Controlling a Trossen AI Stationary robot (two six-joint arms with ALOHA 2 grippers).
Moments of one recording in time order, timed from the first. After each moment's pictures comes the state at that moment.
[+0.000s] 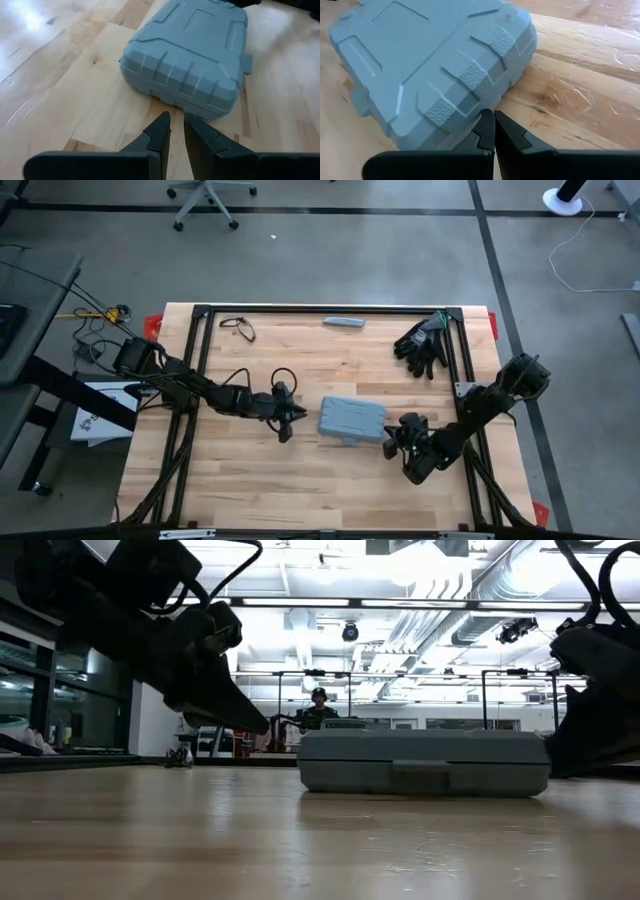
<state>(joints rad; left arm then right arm) -0.21 1.59 0.48 0.56 -0.27 -0.39 0.75 1.66 0.62 -0.33 0.83 1.75</state>
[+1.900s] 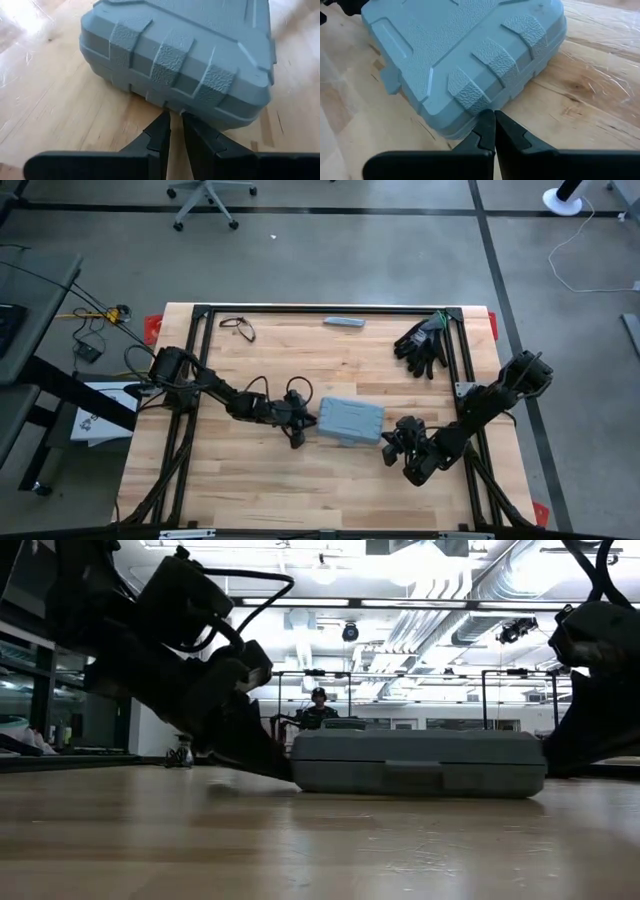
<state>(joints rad) -0.21 1.87 0.59 0.70 -0.21 -0.40 0.75 1.62 0.62 -0.23 0.78 1.62</state>
